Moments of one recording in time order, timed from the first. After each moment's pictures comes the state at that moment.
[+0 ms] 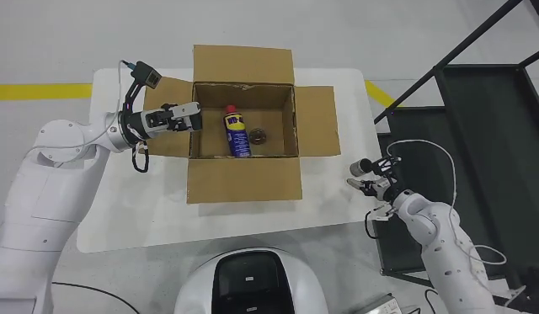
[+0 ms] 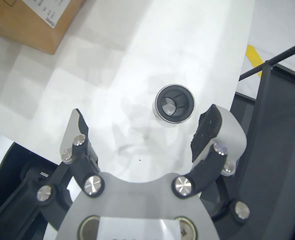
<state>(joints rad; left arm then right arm) 0.83 -1.00 -1.12 -1.35 -0.55 -0.34 -1.13 -1.60 -1.10 1.68 -1.40 -1.18 -0.52 0.22</state>
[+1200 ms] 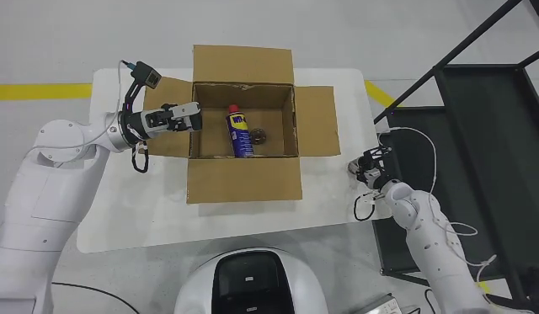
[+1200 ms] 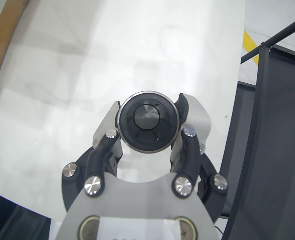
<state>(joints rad) 0.83 -1.00 -1.12 -1.35 -0.55 -0.34 -1.13 -1.39 -1.12 1.54 -1.12 -1.17 -0.44 0.15</state>
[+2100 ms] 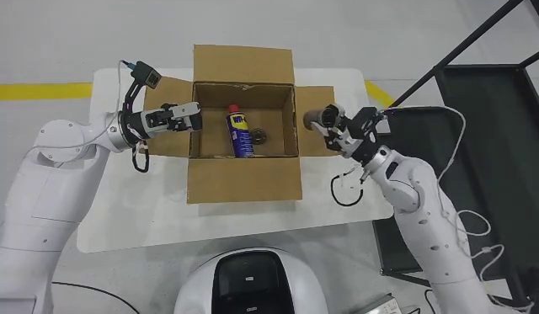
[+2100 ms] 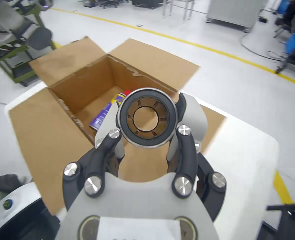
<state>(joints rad) 0.83 -1.00 -1.12 -1.35 -0.55 -0.34 -1.13 -1.38 -1.12 1.45 -1.70 -1.03 -0.62 0.13</state>
